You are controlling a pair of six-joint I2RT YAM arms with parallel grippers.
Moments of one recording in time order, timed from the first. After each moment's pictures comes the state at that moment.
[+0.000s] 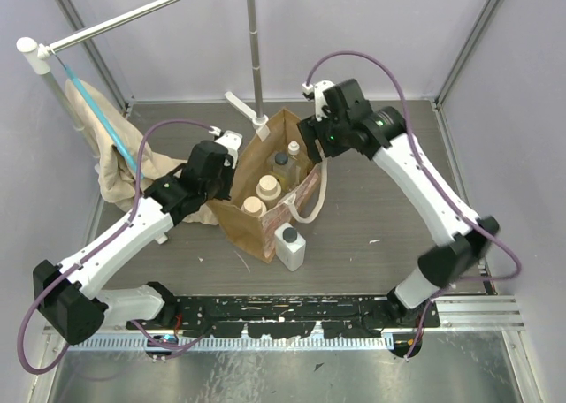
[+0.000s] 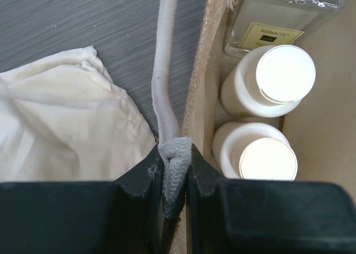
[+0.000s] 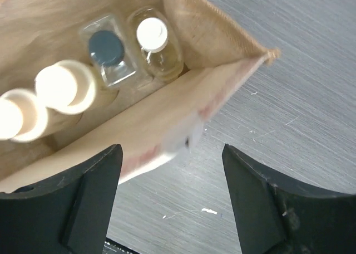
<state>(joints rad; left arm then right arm) -0.67 1.21 1.09 -0.58 -0.27 -0.13 0.54 1.66 1.85 -1.04 0.07 0.00</state>
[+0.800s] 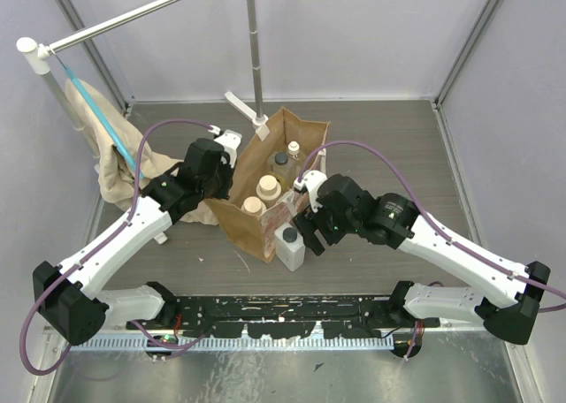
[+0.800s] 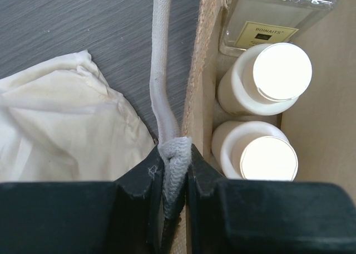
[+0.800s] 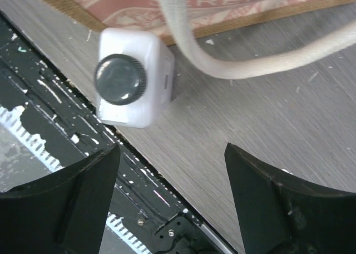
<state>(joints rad) -0.64 1.21 1.09 -0.57 -0.19 -0.08 0.94 1.09 1.15 -0.92 0.04 0.15</state>
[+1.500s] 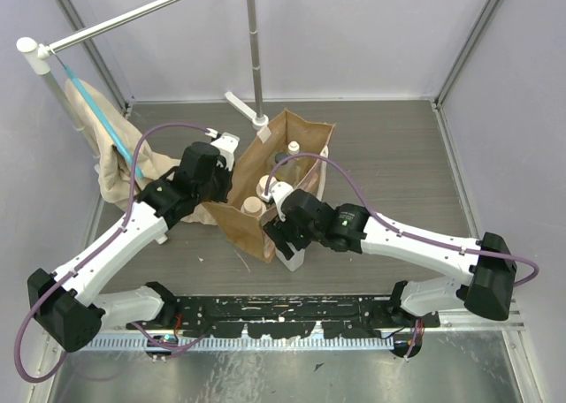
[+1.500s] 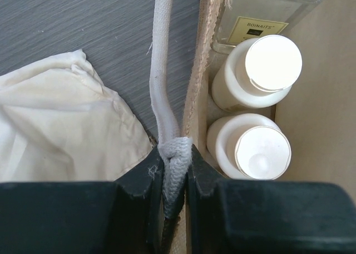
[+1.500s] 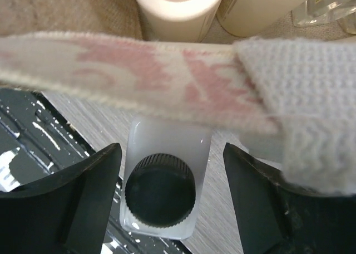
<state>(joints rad) -0.64 1.16 1.06 -0.57 -0.18 -0.09 1.09 1.28 1.03 -0.58 0.13 0.20</state>
